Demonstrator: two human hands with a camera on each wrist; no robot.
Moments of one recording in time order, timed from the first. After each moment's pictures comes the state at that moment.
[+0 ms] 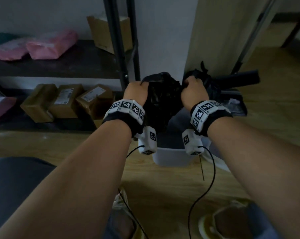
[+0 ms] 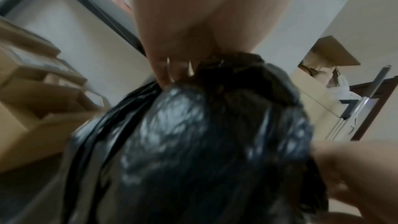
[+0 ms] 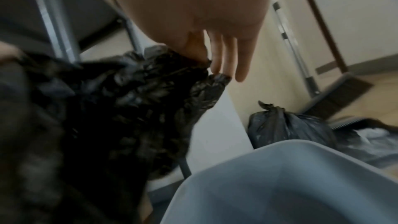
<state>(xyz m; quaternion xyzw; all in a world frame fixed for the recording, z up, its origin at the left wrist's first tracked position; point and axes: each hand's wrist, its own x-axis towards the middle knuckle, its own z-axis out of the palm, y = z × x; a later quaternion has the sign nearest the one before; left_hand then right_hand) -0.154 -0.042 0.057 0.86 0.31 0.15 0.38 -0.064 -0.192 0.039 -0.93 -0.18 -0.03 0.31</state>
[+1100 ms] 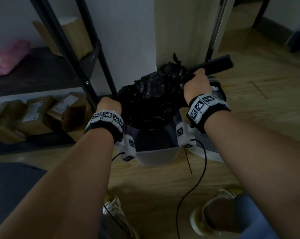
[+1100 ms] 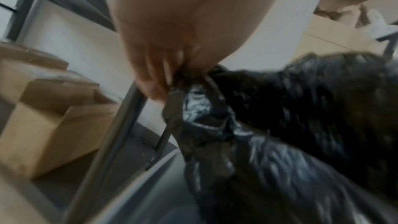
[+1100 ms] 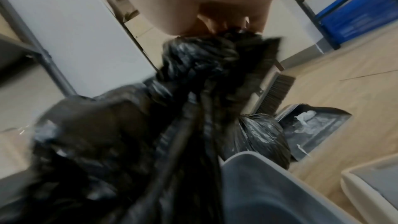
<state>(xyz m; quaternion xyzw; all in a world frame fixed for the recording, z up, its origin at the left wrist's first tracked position) -0.122 -0.058 0.018 0.85 0.43 0.04 0.30 -0.015 -0.269 0.029 -0.93 0.03 -0.08 0.36</state>
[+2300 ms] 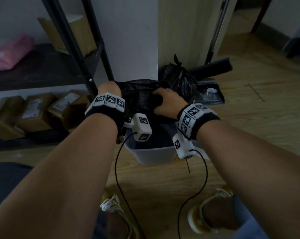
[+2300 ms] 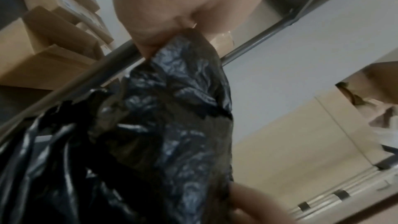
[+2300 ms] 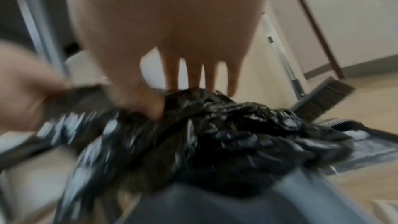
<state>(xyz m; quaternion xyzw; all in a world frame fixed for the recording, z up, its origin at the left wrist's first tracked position) -0.115 -0.062 0.054 0.72 0.39 0.14 0.55 -0.056 -0.235 0.016 -0.93 -0.27 0.09 0.24</state>
